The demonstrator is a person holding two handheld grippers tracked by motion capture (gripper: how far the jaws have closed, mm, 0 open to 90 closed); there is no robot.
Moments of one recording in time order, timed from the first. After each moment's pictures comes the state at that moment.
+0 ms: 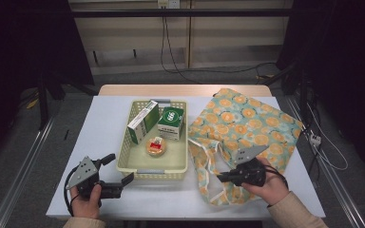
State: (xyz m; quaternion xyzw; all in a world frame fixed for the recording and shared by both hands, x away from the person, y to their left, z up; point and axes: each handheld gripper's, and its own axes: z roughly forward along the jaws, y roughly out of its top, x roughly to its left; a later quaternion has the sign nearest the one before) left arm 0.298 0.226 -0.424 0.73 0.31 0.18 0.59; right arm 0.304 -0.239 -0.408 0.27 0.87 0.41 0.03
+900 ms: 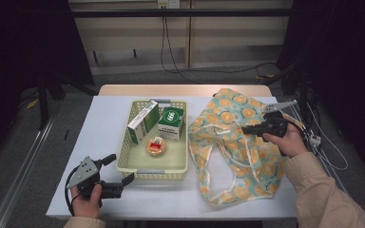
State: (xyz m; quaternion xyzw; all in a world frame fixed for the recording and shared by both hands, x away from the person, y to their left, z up) left arm 0.299 0.227 -0.427 0.73 0.31 0.17 0.59; right arm 0.422 -0.334 -0.391 0.38 0.82 0.42 0.09
